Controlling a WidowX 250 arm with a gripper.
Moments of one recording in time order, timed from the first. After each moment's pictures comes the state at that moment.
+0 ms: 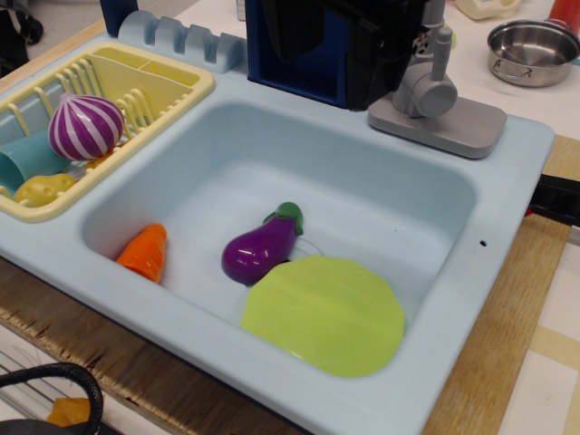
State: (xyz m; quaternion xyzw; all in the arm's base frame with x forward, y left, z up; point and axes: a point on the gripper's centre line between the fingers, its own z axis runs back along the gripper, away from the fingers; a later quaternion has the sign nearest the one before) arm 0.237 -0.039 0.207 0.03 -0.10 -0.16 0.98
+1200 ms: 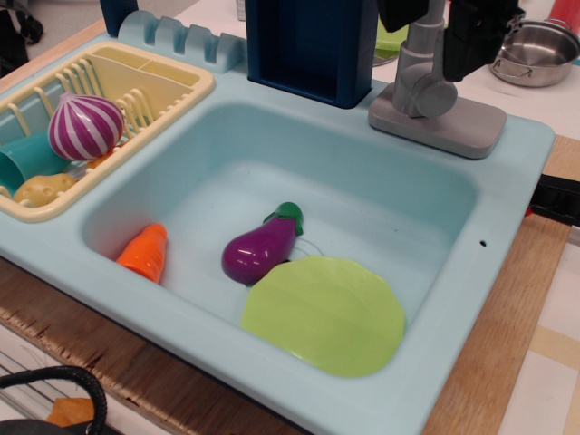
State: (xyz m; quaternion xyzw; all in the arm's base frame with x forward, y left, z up) arm 0.298 -0.071 0.202 0.02 -0.16 -0.25 0.96
